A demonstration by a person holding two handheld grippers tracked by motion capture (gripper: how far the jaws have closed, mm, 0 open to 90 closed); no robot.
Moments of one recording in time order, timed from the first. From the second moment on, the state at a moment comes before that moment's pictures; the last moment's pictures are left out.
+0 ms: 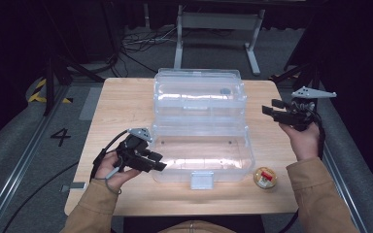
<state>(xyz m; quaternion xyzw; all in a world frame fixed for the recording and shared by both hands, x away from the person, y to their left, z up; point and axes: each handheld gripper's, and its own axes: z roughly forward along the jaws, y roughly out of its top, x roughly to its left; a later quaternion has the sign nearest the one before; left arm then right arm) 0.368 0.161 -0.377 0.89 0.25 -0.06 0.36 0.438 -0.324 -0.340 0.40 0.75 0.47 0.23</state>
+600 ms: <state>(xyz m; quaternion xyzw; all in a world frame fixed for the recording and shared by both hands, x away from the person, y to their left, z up) 0.375 0.179 -0.370 0.88 0.28 -0.05 0.38 0.400 -0.352 -0.352 0.42 0.75 0.46 0.21</state>
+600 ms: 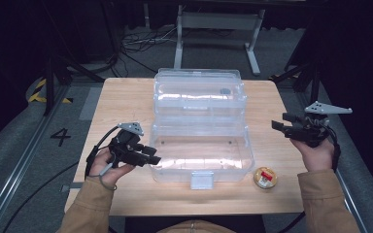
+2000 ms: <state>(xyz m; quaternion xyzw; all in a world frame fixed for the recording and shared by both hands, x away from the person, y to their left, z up) 0.376 0.220 -0.368 0.84 0.37 0.02 0.39 0.367 -0.335 -0.390 0.37 0.83 0.39 0.14</state>
